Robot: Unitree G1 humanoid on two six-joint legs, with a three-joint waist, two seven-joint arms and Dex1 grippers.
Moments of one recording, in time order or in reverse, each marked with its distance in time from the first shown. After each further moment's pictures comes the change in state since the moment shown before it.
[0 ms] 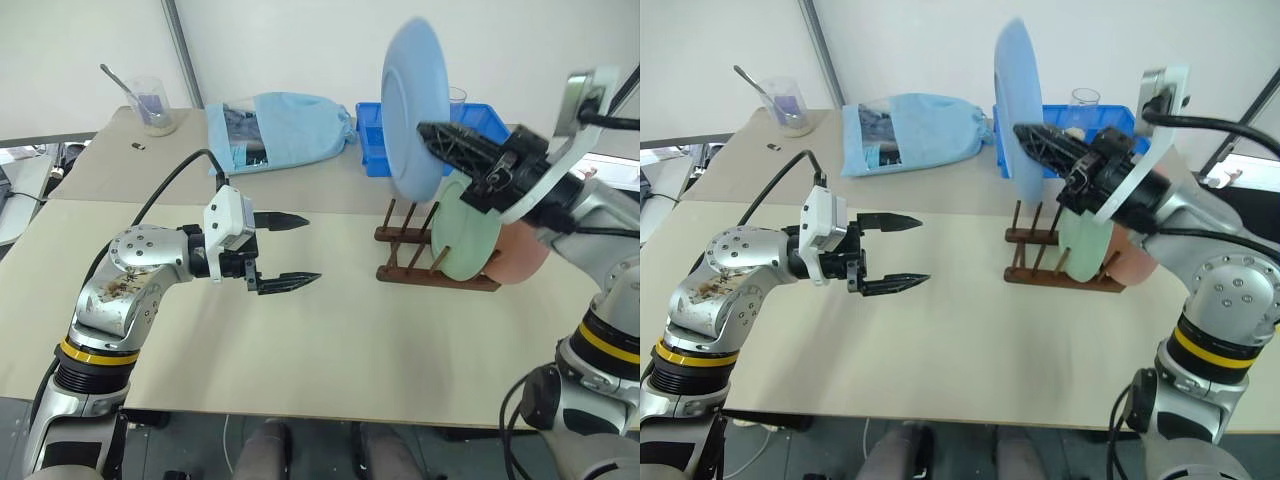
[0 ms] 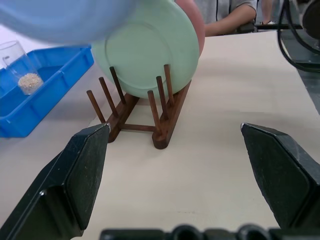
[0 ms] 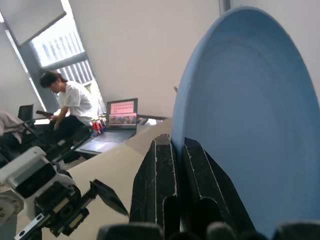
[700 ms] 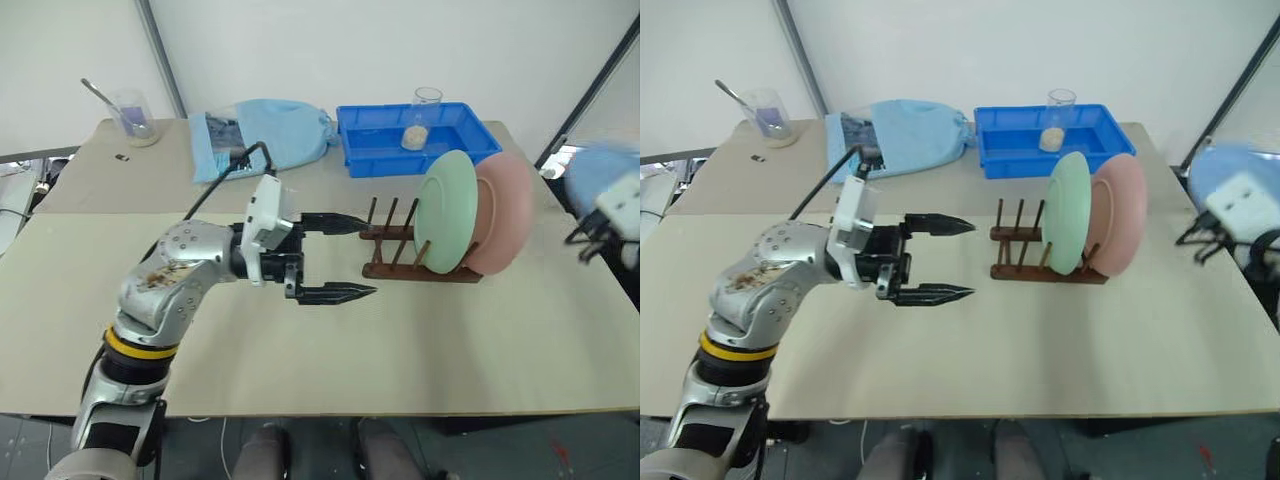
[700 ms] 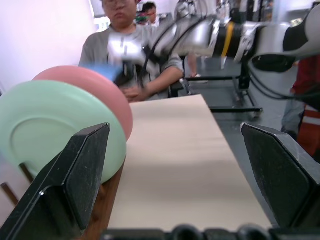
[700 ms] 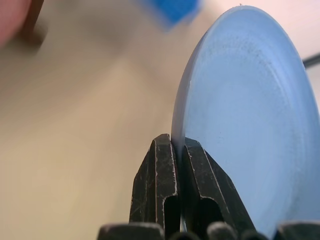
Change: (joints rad) left arm -0.073 -0.123 -0.035 -0.076 -0.131 0.124 0.015; right arm 0.207 -0.569 0.204 0.541 -1.186 -0.740 0.348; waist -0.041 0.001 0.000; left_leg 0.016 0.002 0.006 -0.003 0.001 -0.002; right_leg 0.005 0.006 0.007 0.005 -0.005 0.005
